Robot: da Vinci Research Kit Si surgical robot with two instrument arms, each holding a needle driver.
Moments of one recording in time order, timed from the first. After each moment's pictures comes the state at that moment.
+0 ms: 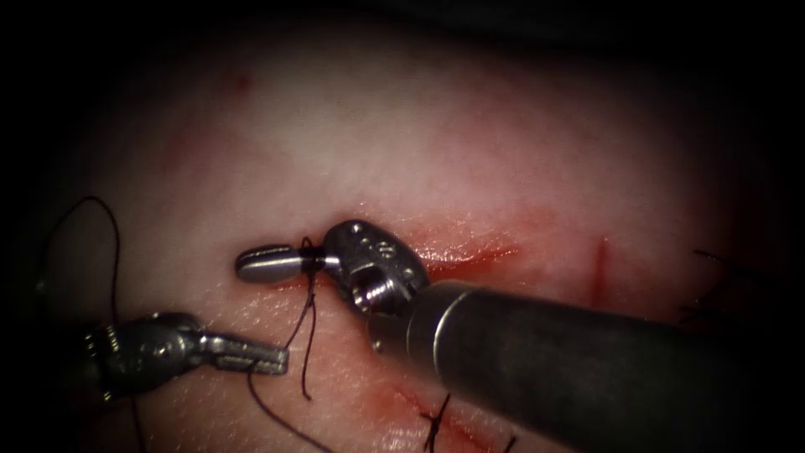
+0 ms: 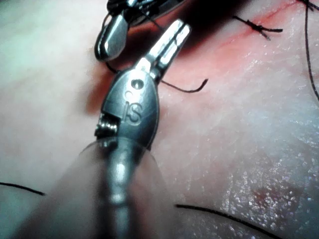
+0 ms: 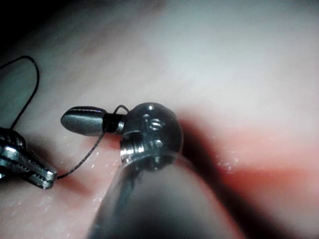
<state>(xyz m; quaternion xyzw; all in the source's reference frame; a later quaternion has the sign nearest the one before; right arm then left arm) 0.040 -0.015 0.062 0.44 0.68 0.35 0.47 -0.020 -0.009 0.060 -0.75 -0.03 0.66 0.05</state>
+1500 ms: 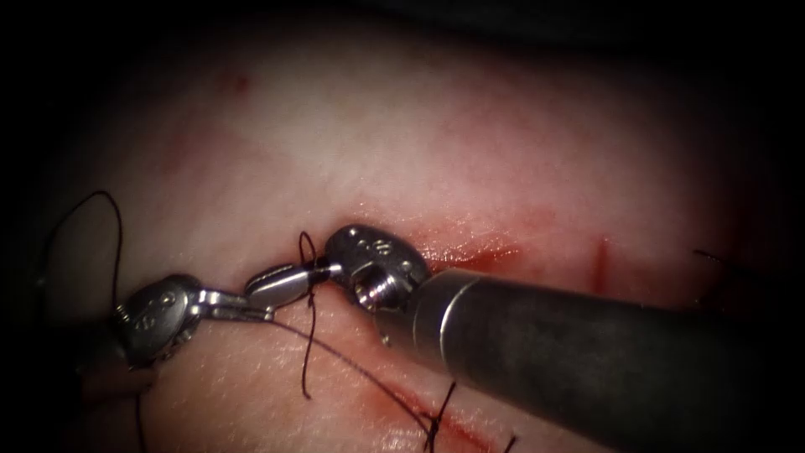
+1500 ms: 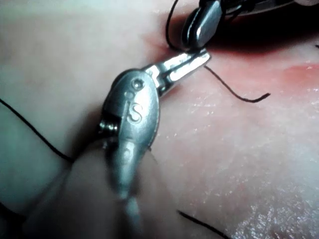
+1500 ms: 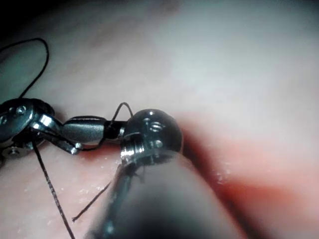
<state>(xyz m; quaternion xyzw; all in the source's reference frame) 0.038 -0.019 0.063 0.54 0.60 0.23 0.55 -0.017 -0.006 0.068 -0.77 -0.05 0.63 0.10</state>
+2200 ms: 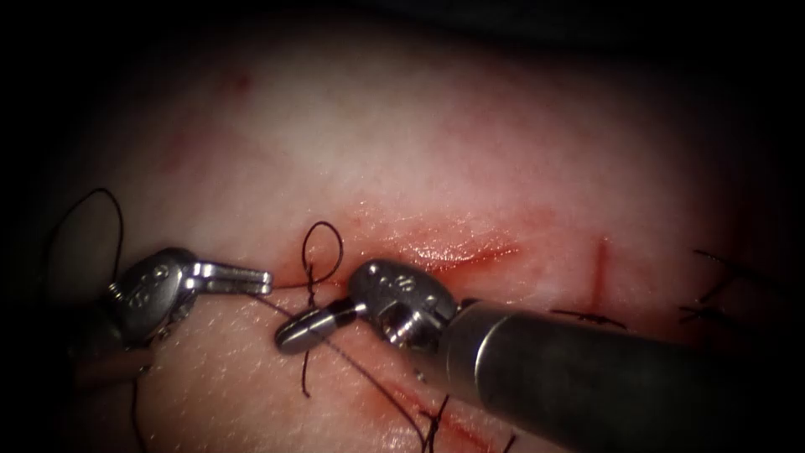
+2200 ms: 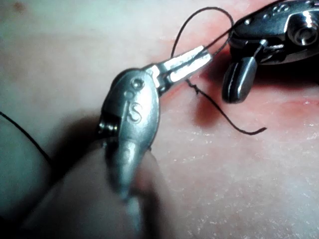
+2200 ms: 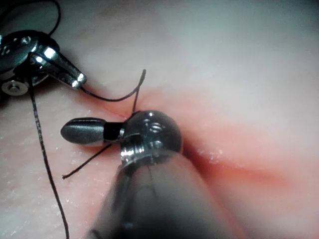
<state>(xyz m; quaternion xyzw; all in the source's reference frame) 0.038 -0.018 0.063 0.52 0.61 0.24 0.54 -0.017 -0.005 0.066 -0.76 -0.06 0.63 0.11</state>
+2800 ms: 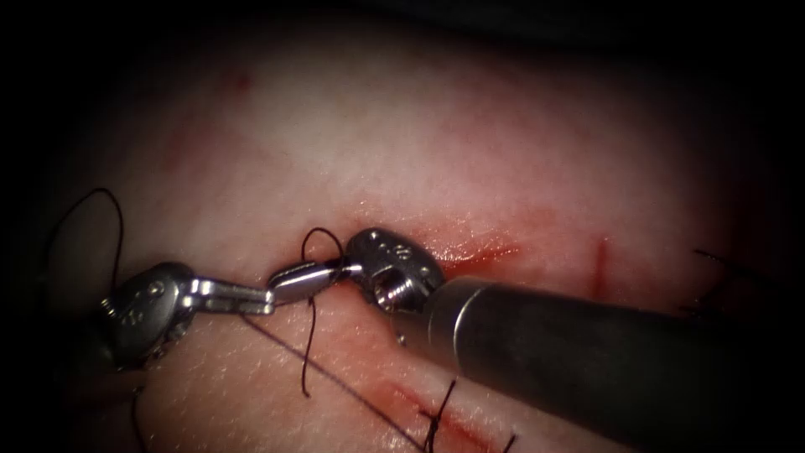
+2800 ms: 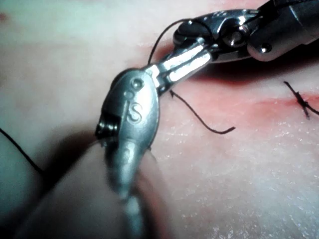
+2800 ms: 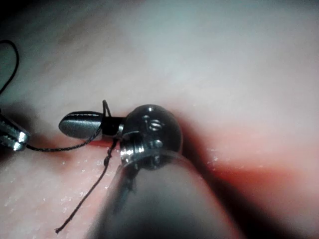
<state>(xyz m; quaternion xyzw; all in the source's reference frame) 0.039 -0.014 0.067 0.43 0.69 0.34 0.48 -0.019 -0.007 0.062 -0.76 -0.05 0.63 0.11</state>
